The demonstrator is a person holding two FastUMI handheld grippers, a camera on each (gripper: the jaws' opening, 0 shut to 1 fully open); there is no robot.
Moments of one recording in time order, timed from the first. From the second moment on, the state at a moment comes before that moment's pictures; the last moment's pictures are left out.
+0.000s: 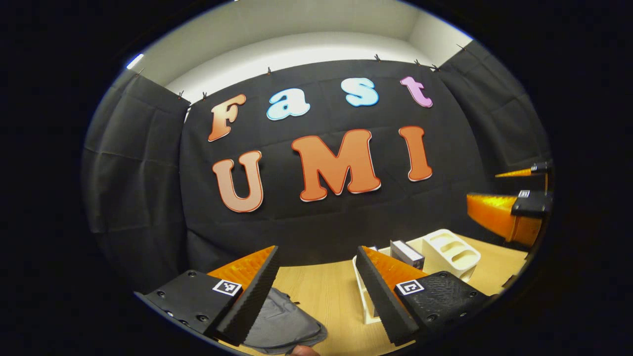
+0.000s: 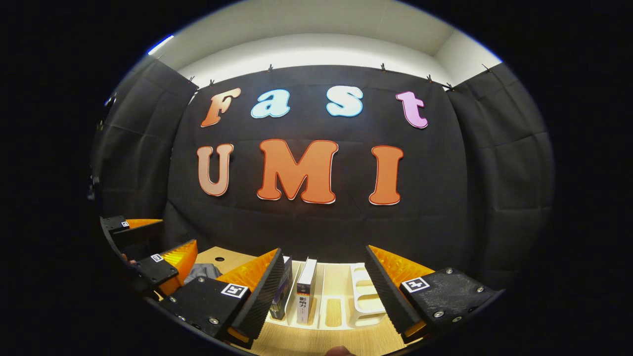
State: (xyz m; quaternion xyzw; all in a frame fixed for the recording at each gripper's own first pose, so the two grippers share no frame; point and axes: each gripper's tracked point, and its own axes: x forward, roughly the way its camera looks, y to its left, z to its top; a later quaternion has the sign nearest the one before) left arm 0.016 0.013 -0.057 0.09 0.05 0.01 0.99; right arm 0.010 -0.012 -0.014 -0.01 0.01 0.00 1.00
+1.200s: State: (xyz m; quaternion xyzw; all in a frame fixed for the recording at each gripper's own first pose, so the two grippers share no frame) left arm -0.021 0.098 -0.303 0.48 0.23 -0.04 0.85; right arm 0.010 -0.063 -0.020 -0.05 0.01 -0.05 1.00
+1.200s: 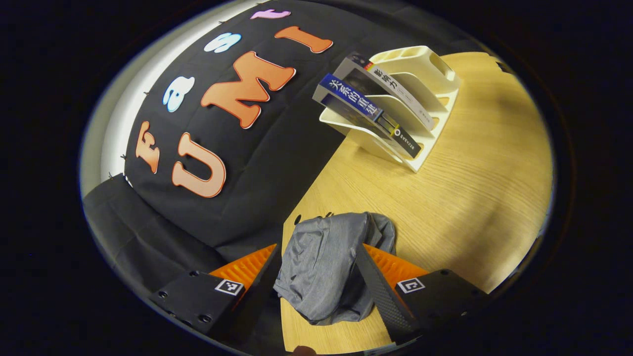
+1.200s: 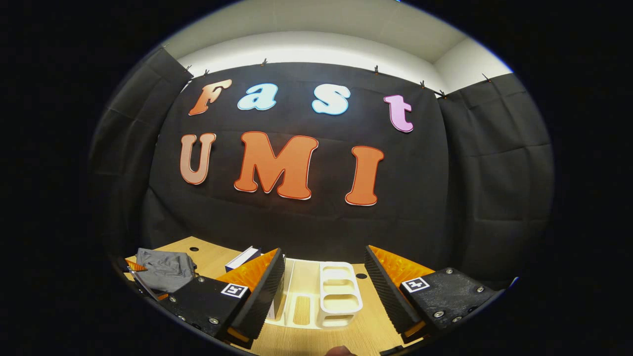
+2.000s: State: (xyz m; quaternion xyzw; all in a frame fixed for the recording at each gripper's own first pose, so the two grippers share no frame) left arm 0.011 0.165 -0.337 0.52 0.29 0.00 0.80; right arm 0.007 -0.062 -0.012 -0.07 0.00 -0.05 1.00
